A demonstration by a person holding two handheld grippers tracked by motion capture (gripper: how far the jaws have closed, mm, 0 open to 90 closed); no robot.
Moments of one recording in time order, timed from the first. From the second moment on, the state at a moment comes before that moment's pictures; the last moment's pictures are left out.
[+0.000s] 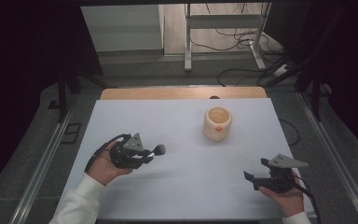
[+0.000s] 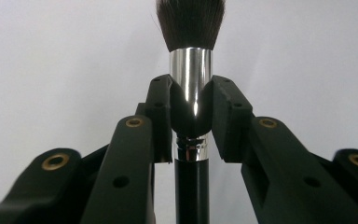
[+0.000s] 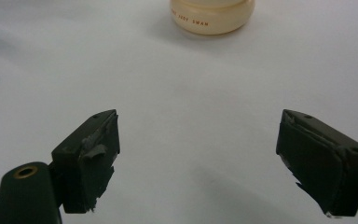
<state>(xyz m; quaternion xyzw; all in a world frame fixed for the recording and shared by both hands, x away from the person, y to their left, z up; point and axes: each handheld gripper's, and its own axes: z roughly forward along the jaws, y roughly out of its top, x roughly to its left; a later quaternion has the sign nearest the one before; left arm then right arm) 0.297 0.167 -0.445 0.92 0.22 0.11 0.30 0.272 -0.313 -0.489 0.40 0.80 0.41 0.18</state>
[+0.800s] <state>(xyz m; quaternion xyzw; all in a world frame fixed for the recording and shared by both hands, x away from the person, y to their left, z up) 0.297 0.160 -0.439 0.89 0.31 0.11 0.31 0.272 -0.313 -0.490 0.40 0.80 0.40 0.18</state>
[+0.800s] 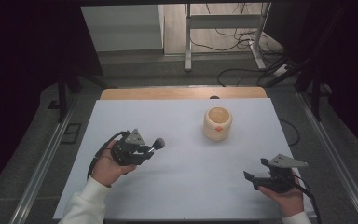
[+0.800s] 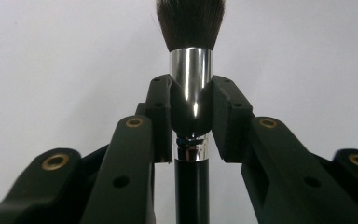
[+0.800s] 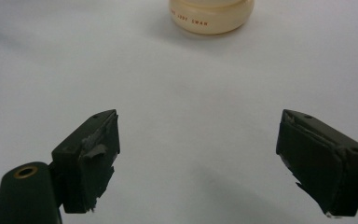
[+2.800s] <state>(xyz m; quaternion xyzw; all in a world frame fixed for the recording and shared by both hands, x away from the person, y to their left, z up) 0.298 0.157 -0.440 0.86 0.36 0.11 0.33 0.279 -0.281 -0.490 0.38 0.81 0.42 0.16</state>
